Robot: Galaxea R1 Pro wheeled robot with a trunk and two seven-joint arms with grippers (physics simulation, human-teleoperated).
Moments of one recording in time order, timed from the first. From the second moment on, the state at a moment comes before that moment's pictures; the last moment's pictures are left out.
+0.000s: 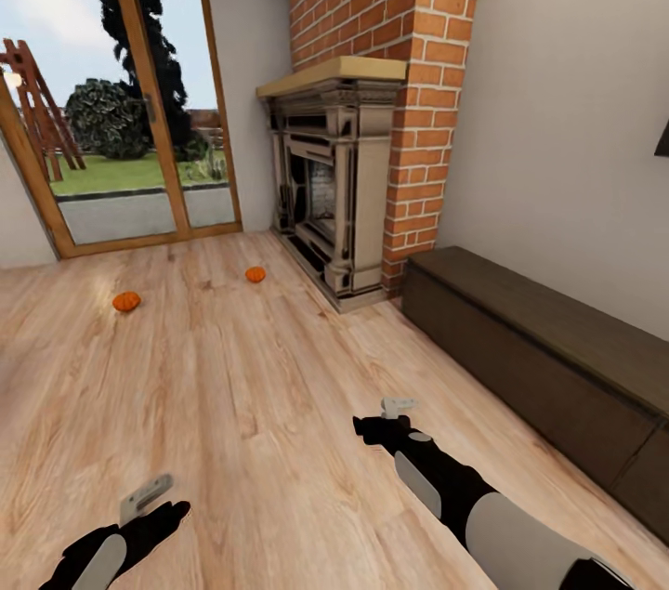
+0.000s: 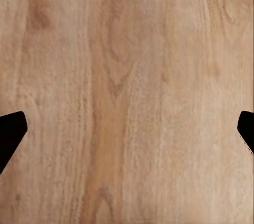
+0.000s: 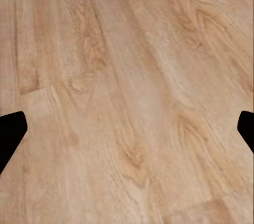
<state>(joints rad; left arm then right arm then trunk) -0.19 0.24 -0.07 -1.04 0.86 0.46 0.32 -0.71 0.04 0.67 -0.50 -0.64 0.11 -0.13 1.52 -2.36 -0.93</state>
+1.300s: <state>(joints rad) -0.19 0.25 -0.06 -1.02 0.86 0.46 0.32 -0.71 0.04 0.67 -0.50 -0.64 0.10 -0.13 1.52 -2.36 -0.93</state>
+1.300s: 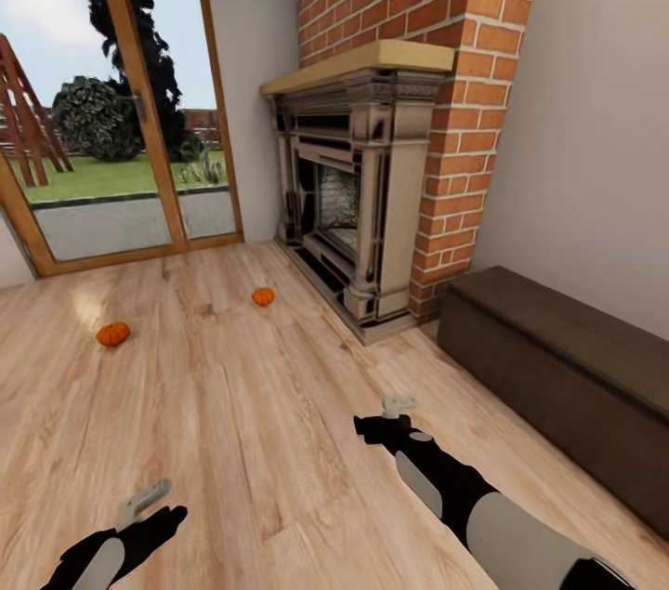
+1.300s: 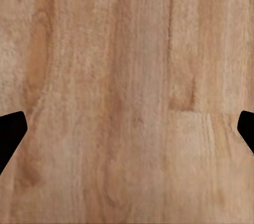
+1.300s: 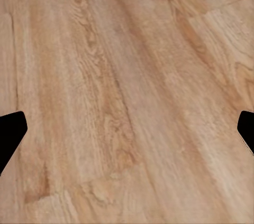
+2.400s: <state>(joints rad) -0.19 0.25 -0.06 -1.01 0.86 0.46 0.32 -0.71 0.04 0.67 -0.50 -0.65 0.10 -0.13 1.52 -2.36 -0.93</state>
